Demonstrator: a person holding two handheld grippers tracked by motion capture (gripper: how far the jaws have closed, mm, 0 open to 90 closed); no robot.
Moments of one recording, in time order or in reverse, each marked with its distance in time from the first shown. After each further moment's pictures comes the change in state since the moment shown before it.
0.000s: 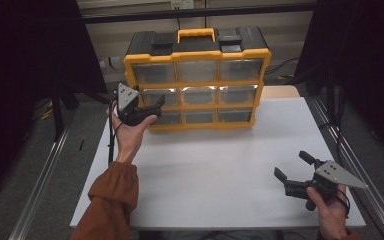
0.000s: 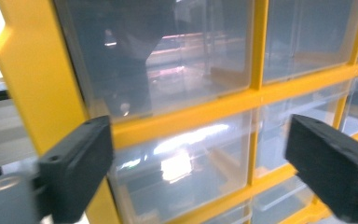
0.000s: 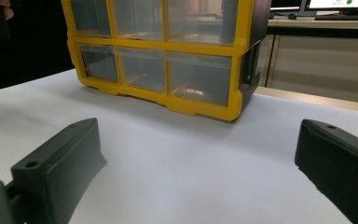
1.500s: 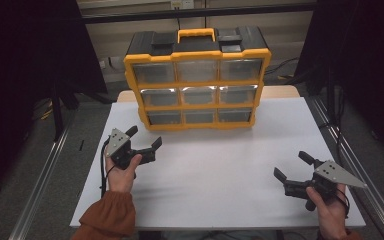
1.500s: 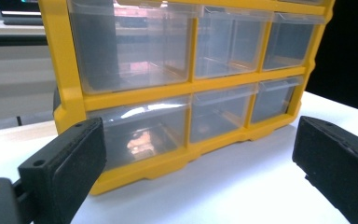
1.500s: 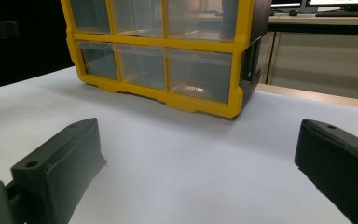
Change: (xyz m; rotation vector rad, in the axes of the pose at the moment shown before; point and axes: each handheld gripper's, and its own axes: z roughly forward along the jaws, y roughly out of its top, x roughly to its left) left arm -0.020 -0.073 -0.076 0.026 -0.120 -0.122; right arm 0.000 -0.001 0.001 0.013 0.005 0.000
